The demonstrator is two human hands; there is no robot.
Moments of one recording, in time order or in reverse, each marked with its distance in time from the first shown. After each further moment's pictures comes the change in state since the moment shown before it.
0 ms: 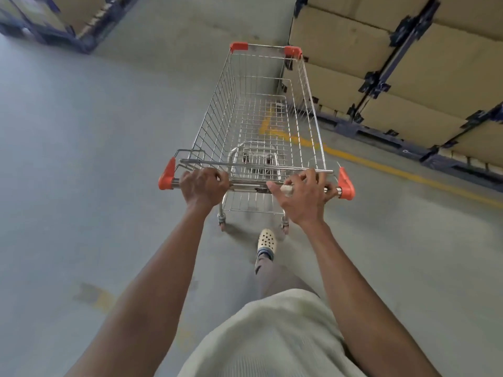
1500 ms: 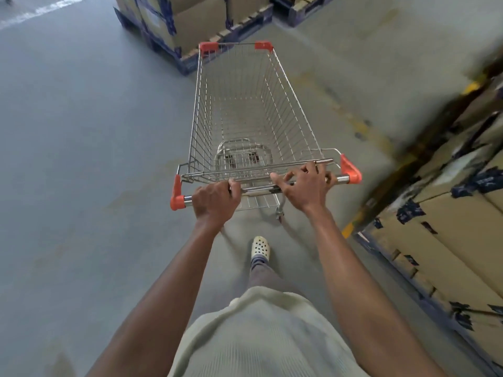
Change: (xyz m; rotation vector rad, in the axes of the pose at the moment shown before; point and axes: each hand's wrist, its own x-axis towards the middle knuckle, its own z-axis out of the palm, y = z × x) left_hand 0.739 -0.161 -0.072 -0.002 0.182 -0.393; right_hand 0.768 -0.472 0.213 -0.025 -0.242 -0.416
